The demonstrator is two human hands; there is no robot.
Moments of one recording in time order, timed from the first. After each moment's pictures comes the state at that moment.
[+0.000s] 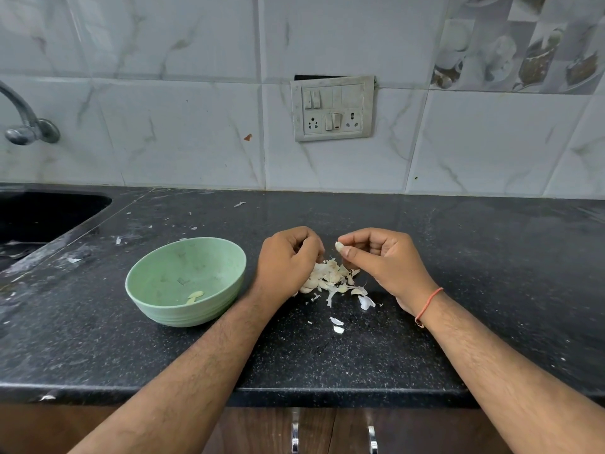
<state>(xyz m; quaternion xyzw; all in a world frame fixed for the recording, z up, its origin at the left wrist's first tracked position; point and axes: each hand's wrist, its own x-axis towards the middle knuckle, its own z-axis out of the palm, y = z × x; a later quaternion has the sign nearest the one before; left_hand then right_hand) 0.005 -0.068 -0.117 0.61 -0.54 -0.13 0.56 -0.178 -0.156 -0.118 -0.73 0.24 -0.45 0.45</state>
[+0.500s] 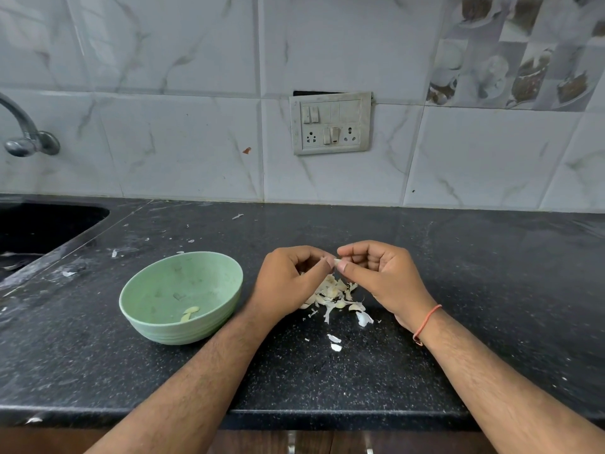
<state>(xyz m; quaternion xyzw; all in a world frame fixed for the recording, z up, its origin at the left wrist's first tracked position) 0.007 -0.069 -0.120 0.56 -0.59 -0.15 0.56 -0.177 -0.158 -0.119 -0.74 0.25 -0.45 0.43</state>
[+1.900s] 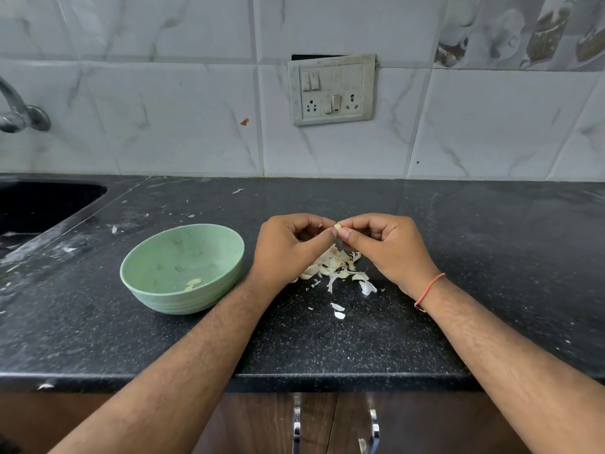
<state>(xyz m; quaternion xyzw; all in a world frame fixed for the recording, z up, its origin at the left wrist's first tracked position) 0.007 -0.067 -0.121 0.55 -0.58 -0.16 0.59 -0.177 -0.155 -0.118 -0.77 0.22 -0.46 0.38</state>
